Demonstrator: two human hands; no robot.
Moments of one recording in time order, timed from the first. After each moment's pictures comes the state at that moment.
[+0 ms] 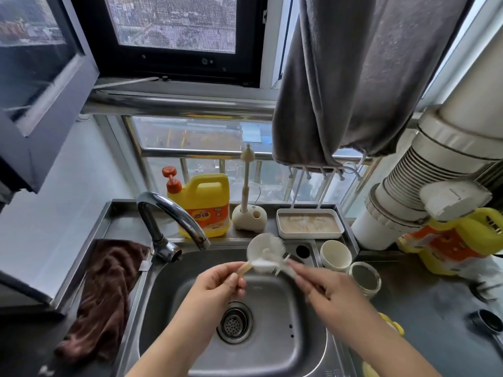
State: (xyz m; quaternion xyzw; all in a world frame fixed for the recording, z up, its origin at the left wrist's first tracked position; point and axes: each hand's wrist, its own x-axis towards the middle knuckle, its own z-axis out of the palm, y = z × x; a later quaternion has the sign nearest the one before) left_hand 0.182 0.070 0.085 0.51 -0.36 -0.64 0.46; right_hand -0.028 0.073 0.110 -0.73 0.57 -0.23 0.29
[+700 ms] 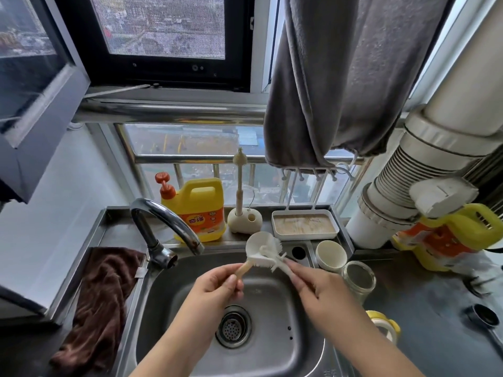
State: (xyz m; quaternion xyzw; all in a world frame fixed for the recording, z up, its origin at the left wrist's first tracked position) left_hand 0.177 0.068 0.082 0.51 -0.36 -0.63 0.46; right_hand -0.022 0.075 0.104 -0.71 0.61 -0.24 0.25
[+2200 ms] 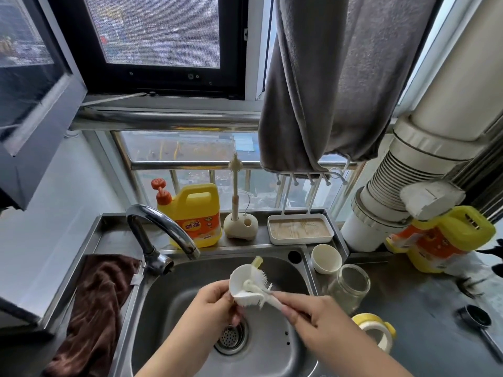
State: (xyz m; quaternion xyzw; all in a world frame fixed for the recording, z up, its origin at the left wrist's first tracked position) left_hand 0.172 0.075 0.088 0.50 -0.40 -0.66 0.39; right_hand -0.025 0.095 0.113 -0.72 0.58 -0.17 0.35
